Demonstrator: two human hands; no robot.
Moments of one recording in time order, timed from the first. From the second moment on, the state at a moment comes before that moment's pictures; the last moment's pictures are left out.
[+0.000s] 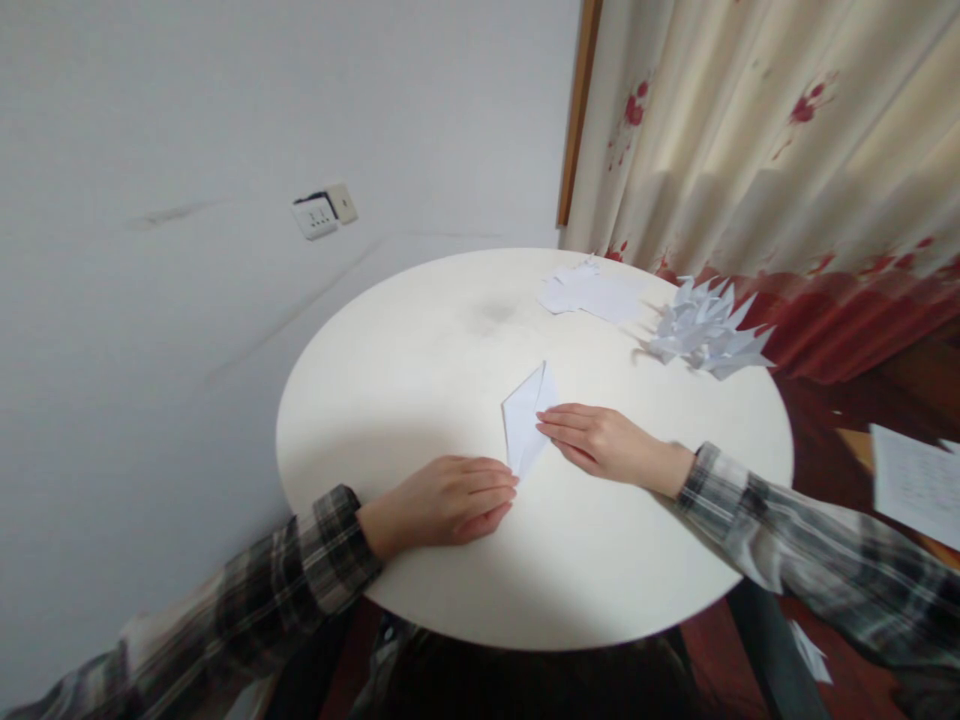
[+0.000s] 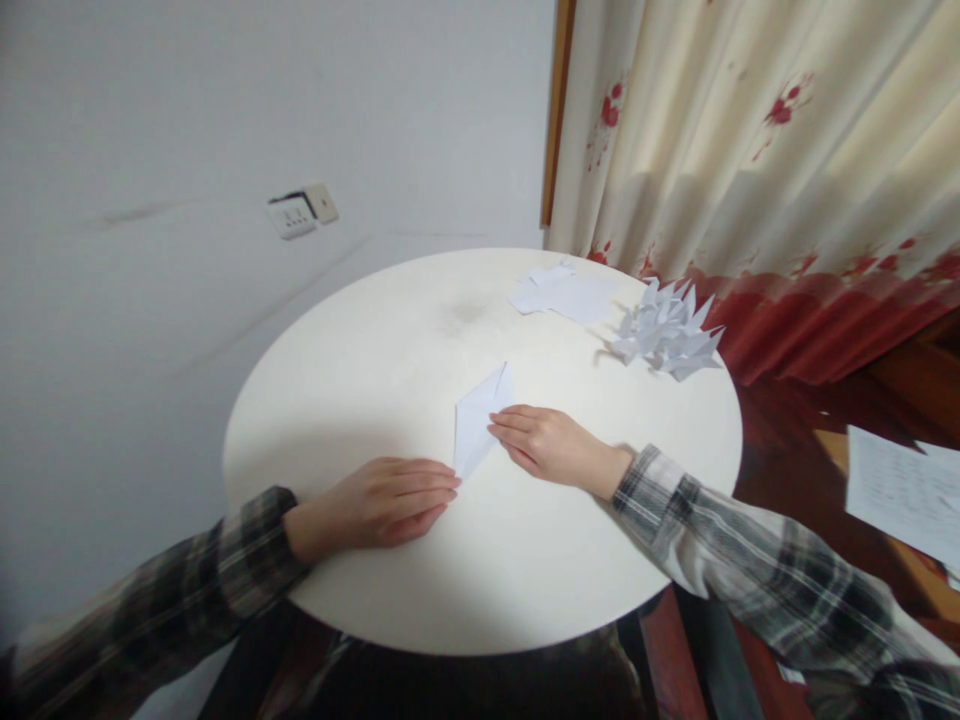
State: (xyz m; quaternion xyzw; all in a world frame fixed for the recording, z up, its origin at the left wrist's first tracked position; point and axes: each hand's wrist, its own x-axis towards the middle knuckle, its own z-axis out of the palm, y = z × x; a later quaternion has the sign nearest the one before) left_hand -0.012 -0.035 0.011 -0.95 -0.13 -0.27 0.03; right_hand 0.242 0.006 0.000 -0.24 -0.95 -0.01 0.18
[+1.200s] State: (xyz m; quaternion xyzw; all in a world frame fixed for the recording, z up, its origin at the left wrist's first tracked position) left_hand 0.000 -0.021 0.012 -0.96 -0.24 -0.14 -0.09; right_hand 0.256 0.015 0.000 -0.21 -0.95 0.10 0.21
